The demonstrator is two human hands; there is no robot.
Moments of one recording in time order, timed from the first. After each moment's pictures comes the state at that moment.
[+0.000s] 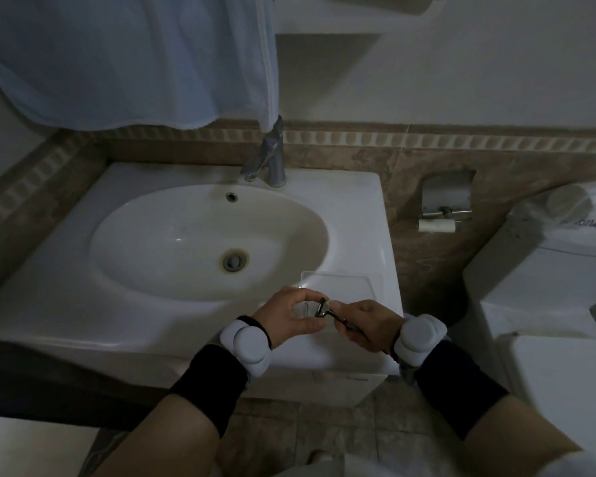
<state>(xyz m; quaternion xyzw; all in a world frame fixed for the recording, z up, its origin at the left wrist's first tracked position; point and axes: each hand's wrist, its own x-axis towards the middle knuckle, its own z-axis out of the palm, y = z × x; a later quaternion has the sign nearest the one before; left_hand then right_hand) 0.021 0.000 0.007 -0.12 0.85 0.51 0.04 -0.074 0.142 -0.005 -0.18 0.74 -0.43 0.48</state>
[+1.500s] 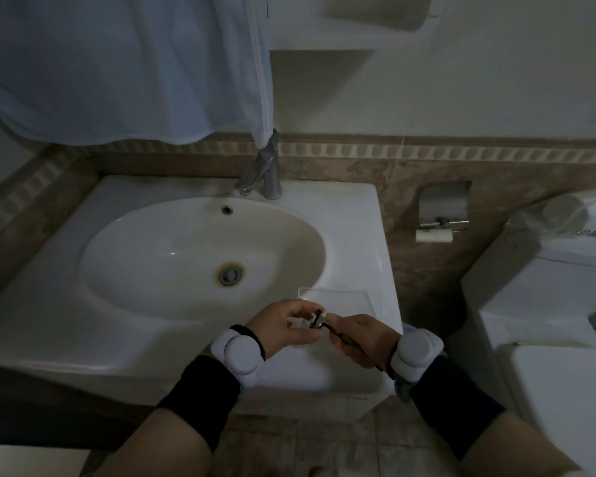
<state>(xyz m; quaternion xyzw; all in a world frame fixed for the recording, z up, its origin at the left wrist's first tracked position) 0.007 -0.016 -0.003 -0.15 0.82 0.55 0.09 -0.080 0.133 -0.006 -0.16 0.71 -0.45 0.52</state>
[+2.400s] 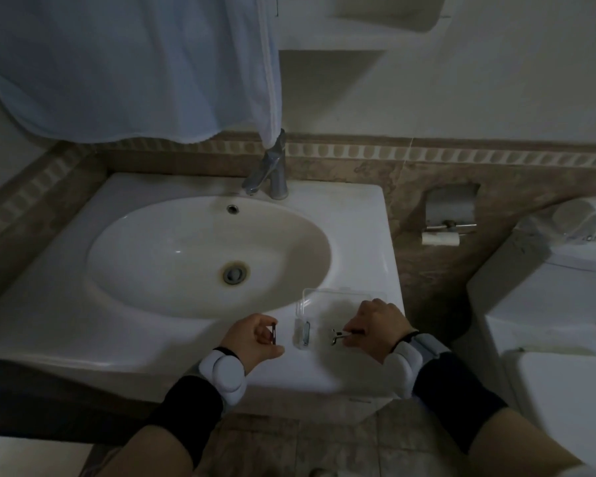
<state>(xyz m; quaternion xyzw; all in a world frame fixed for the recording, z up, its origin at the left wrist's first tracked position) 0.038 -0.043 -0.037 -0.32 0.80 0.50 0.06 -0.102 0.134 -0.007 -0.43 0.87 0.02 0.22</state>
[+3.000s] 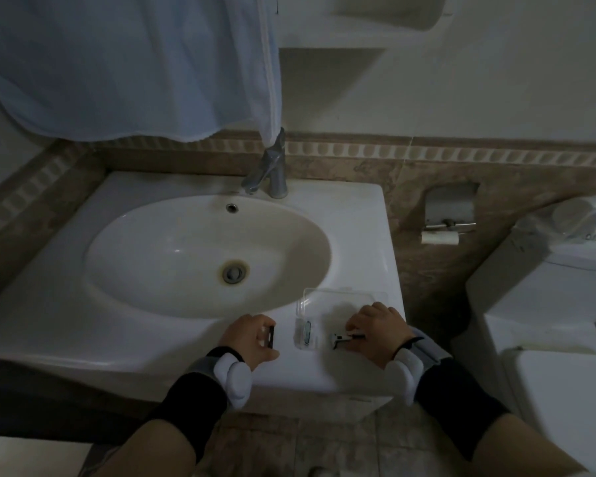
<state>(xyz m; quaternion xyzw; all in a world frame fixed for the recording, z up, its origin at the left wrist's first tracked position) 0.034 -0.047 -0.035 -0.29 0.88 0.36 0.13 -0.099 0.138 -0.019 -0.42 0.88 -0.01 0.22</state>
